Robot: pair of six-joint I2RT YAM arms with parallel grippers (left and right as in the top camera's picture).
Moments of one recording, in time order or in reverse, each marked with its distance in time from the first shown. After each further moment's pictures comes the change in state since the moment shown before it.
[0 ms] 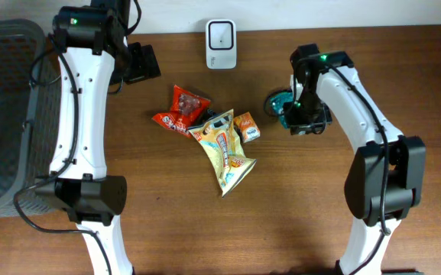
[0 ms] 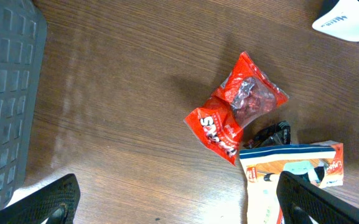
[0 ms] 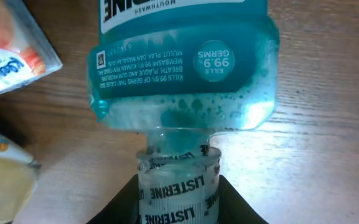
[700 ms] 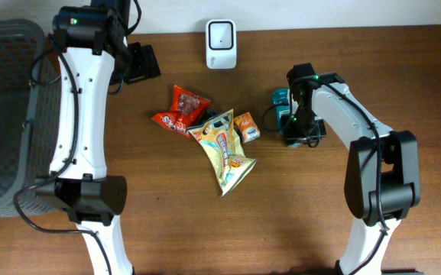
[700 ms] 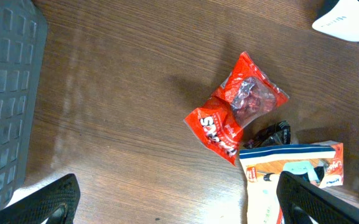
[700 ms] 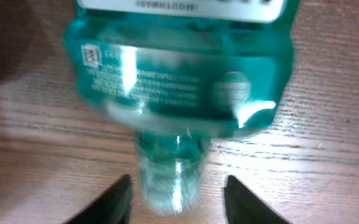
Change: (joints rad) left arm 0.000 0.000 0.000 0.000 0.000 0.000; right arm 0.000 0.002 -0.215 0.230 0.004 0.001
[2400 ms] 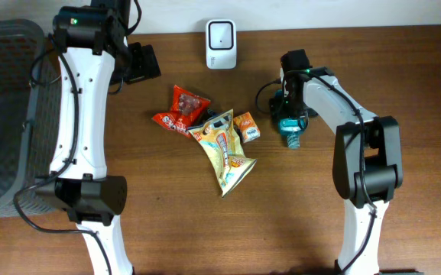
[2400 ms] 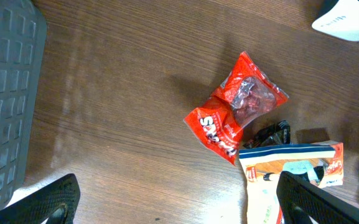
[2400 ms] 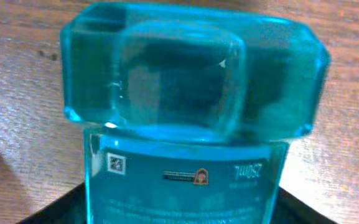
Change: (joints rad) left arm -0.001 0.000 0.000 0.000 0.000 0.000; right arm 0.000 0.167 0.146 0.263 0.078 -0.048
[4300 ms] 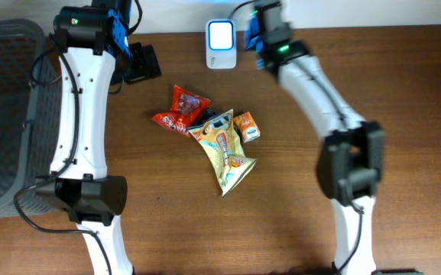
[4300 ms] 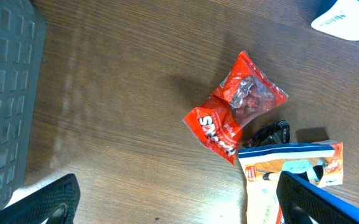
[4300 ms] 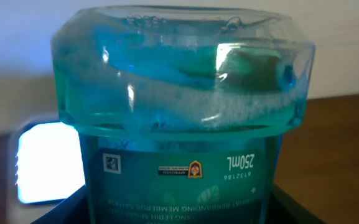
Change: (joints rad) left arm -0.004 0.000 0.000 0.000 0.000 0.000; right arm 0.103 0.043 0.406 0.379 0.282 0.224
